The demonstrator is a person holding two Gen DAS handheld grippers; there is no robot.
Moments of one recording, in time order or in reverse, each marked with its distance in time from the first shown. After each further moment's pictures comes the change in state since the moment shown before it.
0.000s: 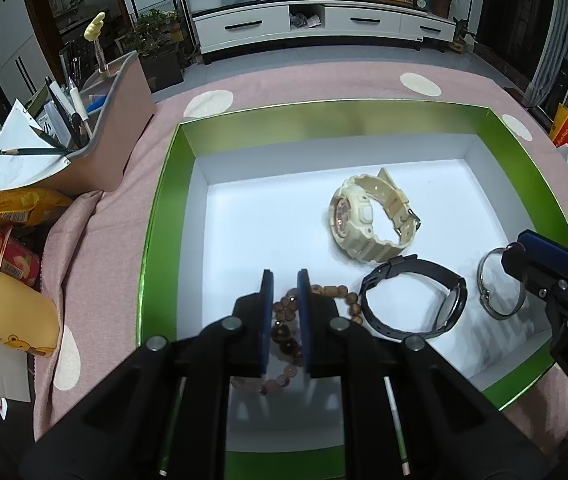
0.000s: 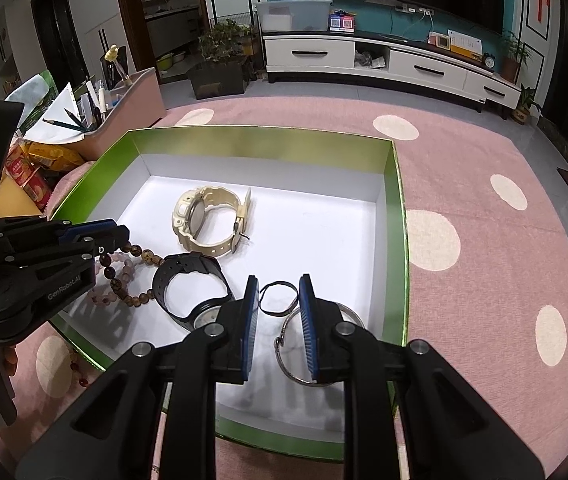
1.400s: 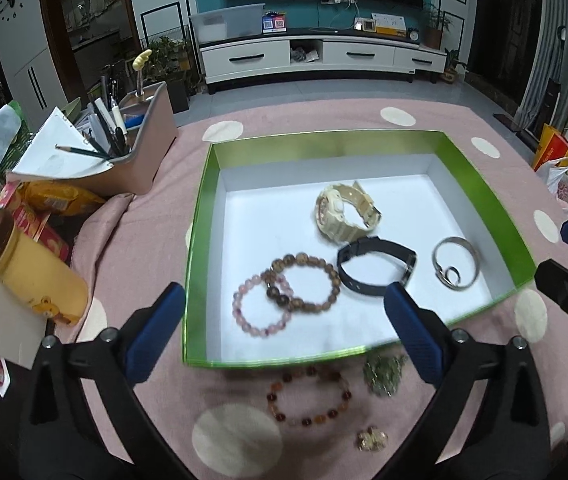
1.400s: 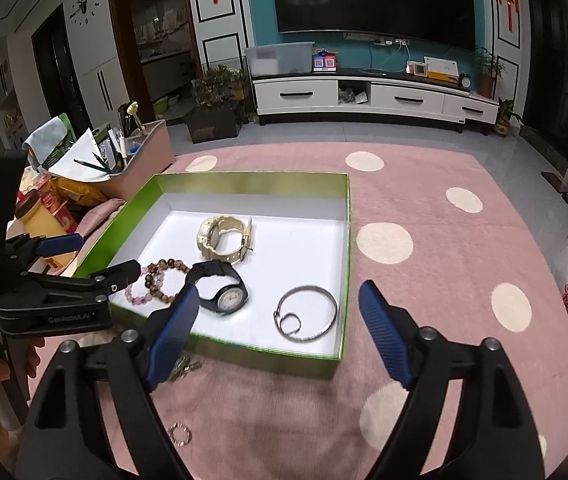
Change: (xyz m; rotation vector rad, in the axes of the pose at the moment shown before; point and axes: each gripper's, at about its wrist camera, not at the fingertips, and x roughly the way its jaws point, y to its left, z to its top) left arm -0.079 0.005 -0.043 -0.024 -0.135 -0.024; right arm -0.094 -0.004 -0.036 0.061 -0.165 -0.009
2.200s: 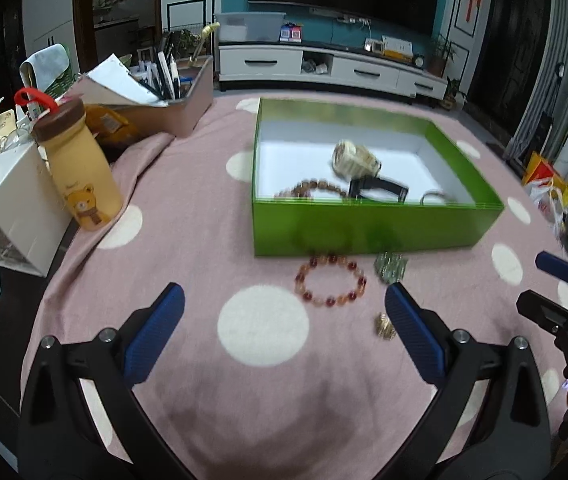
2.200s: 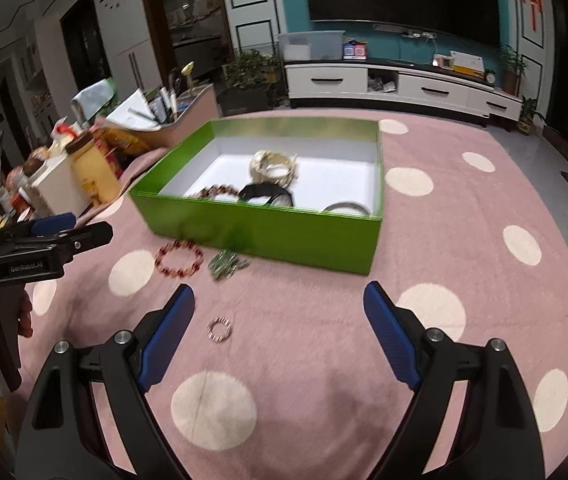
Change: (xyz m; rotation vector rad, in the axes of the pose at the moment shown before) left arm -0.057 0.042 -0.099 -0.103 -0.037 -0.046; right arm -0.039 0.030 -0.079 -0.080 0.056 0.100
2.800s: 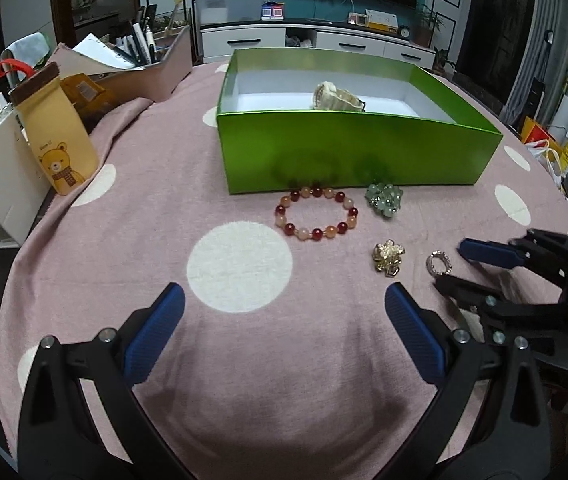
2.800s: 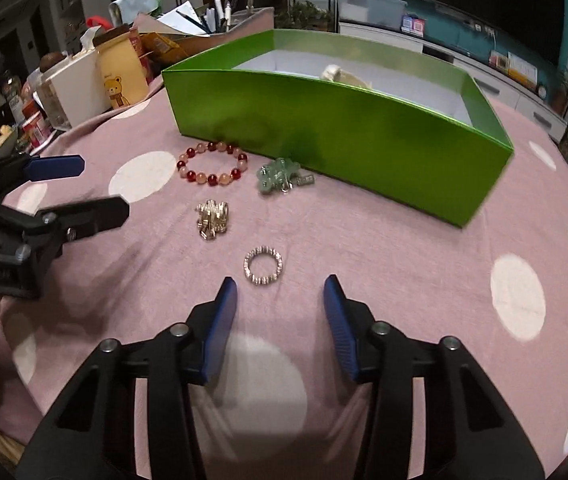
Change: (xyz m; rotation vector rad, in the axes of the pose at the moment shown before) left arm 0.023 -0.015 -0.038 0.071 0.060 -0.020; right arm 0.075 0.044 -0.033 -0.207 0.147 0.041
